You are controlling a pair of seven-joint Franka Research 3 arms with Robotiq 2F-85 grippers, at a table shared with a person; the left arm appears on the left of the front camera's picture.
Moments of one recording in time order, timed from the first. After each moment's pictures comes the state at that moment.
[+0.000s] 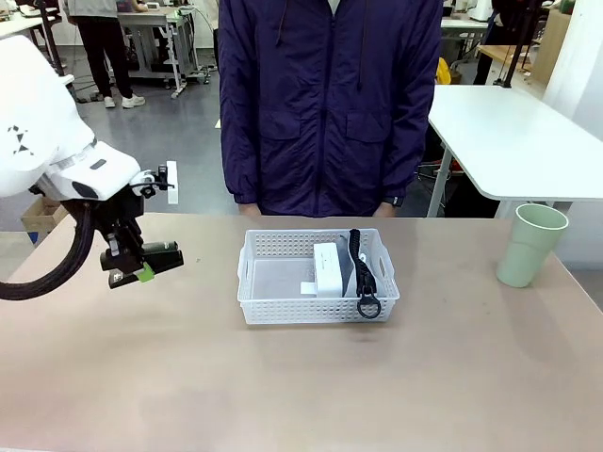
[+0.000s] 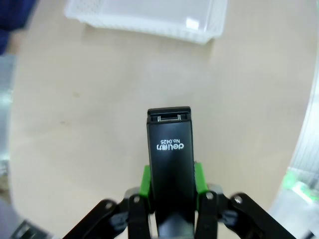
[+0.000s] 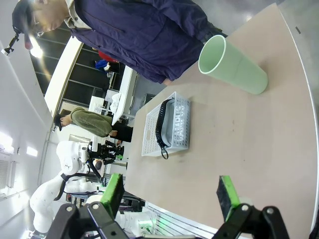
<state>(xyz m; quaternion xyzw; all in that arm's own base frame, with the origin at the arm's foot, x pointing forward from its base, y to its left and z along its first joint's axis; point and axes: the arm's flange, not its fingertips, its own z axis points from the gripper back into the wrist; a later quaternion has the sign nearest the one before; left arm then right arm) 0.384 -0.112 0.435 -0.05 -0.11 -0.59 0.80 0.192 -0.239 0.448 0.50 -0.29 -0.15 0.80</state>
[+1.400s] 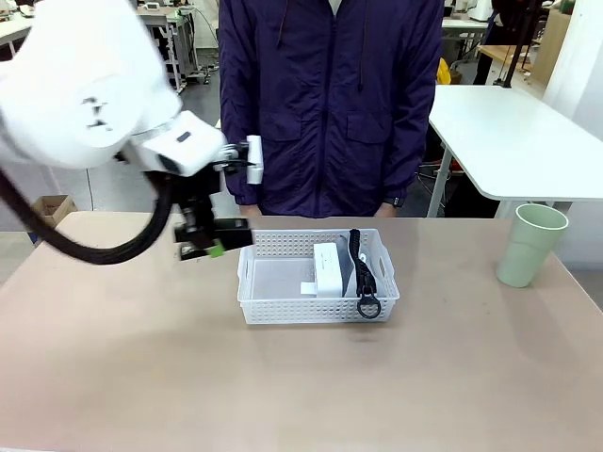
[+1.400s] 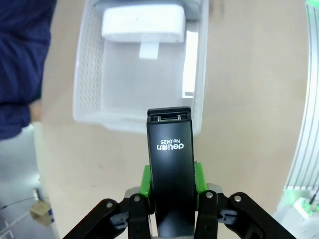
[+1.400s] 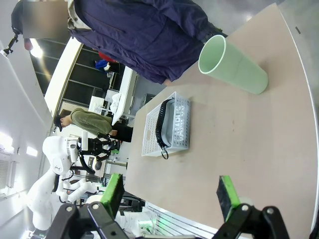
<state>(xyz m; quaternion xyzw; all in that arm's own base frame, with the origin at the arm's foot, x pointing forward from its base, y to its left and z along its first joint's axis) 0.383 -0.258 0.490 -0.02 -0.14 -0.65 0.75 0.192 -0.239 0.448 0.50 -0.29 -0.15 0.80</state>
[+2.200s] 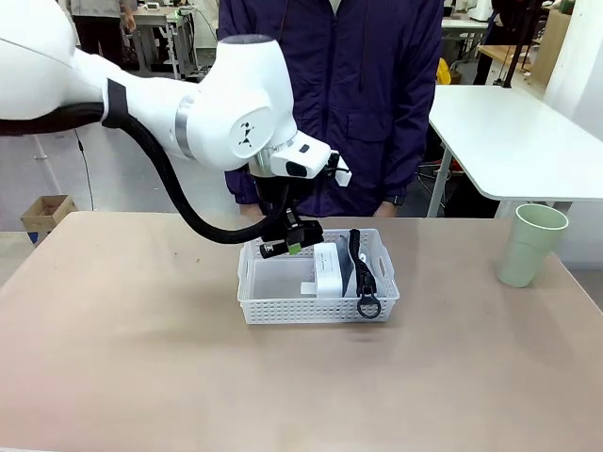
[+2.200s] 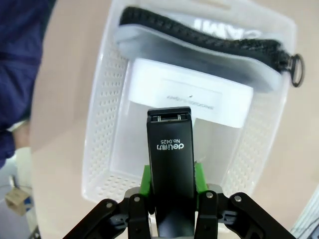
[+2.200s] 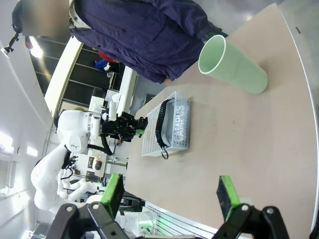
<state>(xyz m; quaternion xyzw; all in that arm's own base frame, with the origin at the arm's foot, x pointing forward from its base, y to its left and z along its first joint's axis) 0.483 -0.358 0.417 -0.03 -0.09 -0.58 0.81 0.192 -0.239 0.448 0.50 -0.29 -0.15 0.80</state>
